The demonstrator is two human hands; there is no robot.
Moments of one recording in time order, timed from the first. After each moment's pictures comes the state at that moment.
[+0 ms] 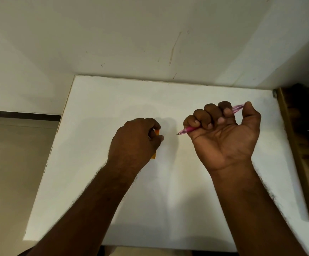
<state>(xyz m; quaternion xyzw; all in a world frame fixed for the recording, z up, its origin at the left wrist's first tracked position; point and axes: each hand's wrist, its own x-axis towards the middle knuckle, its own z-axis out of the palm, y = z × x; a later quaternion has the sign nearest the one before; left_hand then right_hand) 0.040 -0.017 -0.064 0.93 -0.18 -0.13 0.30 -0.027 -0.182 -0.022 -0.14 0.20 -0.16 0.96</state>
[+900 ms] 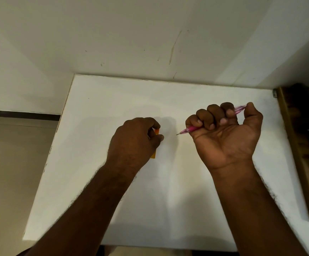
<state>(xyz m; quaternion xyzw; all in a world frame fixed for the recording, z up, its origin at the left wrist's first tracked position) 0.040 -0.017 -0.062 0.93 -0.17 -0.14 0.29 -0.028 -0.183 -0.021 -0.14 0.22 -0.18 0.95</state>
